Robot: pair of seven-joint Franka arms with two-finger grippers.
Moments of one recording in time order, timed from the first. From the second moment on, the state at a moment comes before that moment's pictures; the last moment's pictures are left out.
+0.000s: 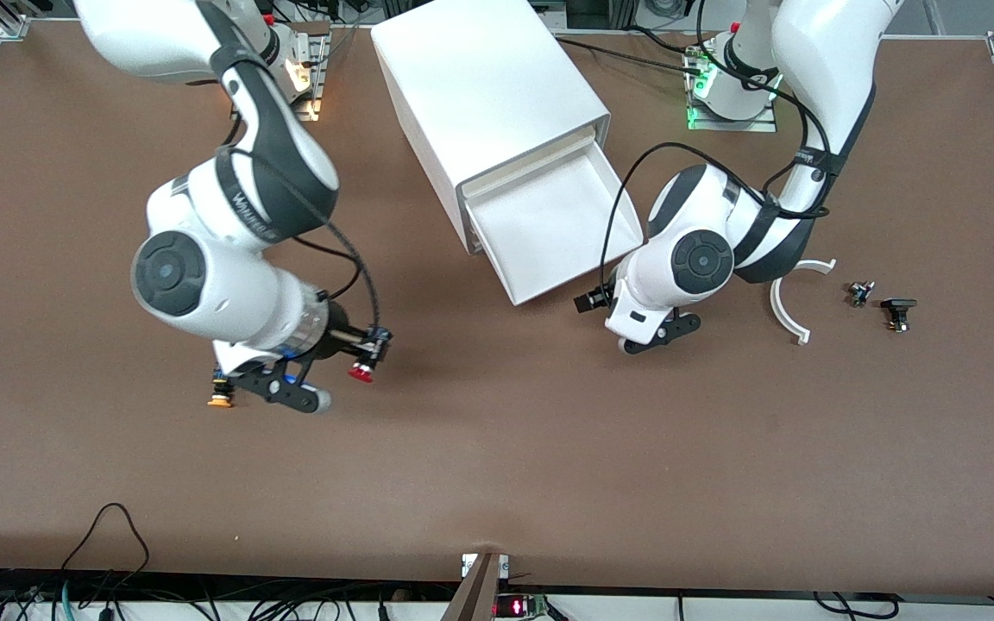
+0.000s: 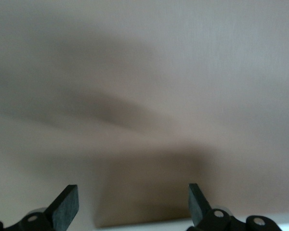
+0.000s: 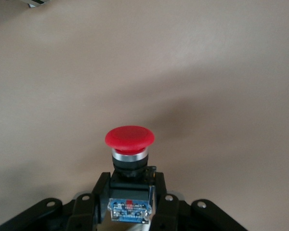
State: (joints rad) left arm -0.17 0.53 -0.36 -1.69 -0.12 2.00 -0.85; right arm 0.33 0.73 0.06 -0.99 0.18 1.73 0.61
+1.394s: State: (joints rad) left arm -0.17 0.51 -0.50 -1.79 -0.22 1.92 -0.86; right arm 0.10 0.81 0.06 -1.29 0.08 1.99 0.05
